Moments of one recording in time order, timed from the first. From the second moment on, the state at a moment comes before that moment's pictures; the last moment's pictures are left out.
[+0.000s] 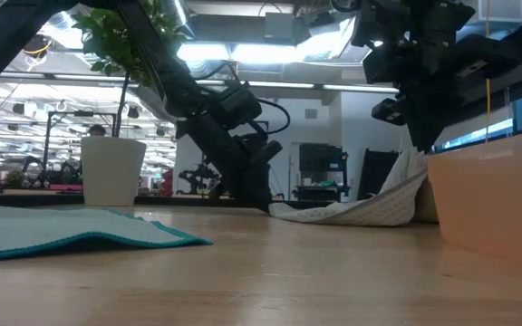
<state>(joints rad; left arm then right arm) 0.41 2.02 1.07 0.14 0.14 -0.44 -0.07 1.42 0.98 -0.90 -0.18 -0.22</state>
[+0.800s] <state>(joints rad) 0.41 1.77 1.07 -0.15 0.14 -0.33 -0.07 1.42 0.98 -0.97 -0.18 -0.16</state>
